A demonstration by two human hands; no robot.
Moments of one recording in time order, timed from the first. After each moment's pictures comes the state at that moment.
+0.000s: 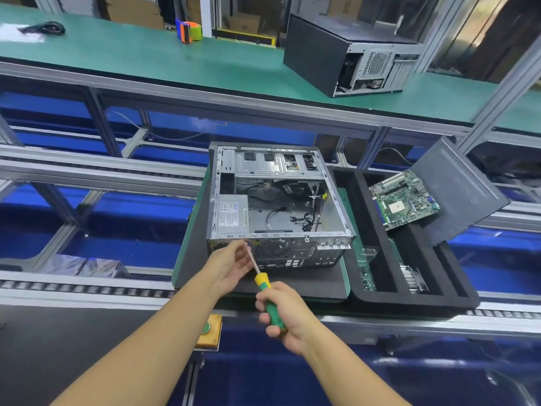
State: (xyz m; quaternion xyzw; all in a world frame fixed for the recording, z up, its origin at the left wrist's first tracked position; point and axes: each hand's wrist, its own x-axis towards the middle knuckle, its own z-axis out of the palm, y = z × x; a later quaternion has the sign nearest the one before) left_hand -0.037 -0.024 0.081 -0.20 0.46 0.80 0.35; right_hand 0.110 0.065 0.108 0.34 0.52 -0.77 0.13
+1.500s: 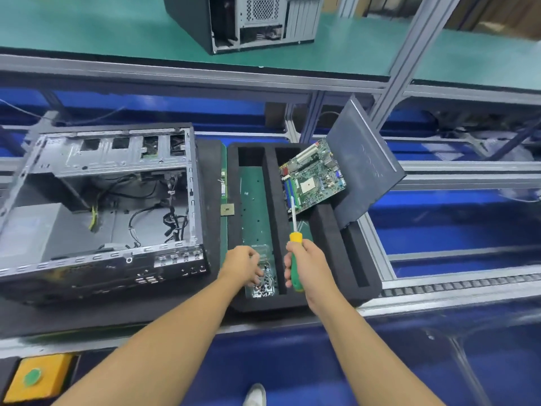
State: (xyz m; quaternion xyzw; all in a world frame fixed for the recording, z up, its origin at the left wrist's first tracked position) left_hand 0.048 0.331 0.010 0.16 0.87 0.34 0.31; right_hand 0.169 0.428 0.105 0.39 0.61 -0.69 -0.07
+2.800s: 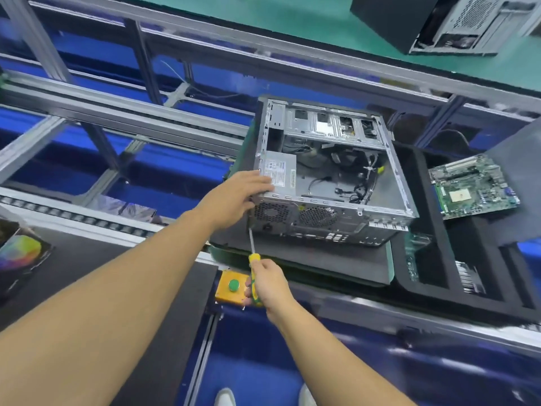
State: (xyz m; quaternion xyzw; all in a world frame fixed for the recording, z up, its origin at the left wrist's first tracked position) left_hand -0.104 -0.110 0.080 0.42 0.87 0.25 0.03; right_hand 0.067 -0.018 0.036 0.34 0.63 -0.68 0.15
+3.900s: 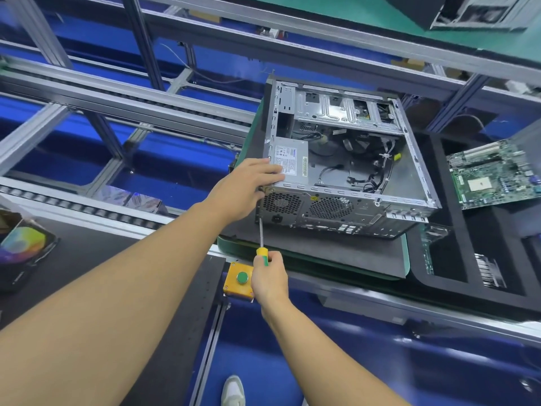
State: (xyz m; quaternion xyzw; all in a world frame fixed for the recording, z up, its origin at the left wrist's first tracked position) left_hand -0.104 -0.107 0.076 0.42 0.88 0.22 -0.01; right_hand 0.055 -0.041 -0.012 0.39 0.72 -0.56 0.10
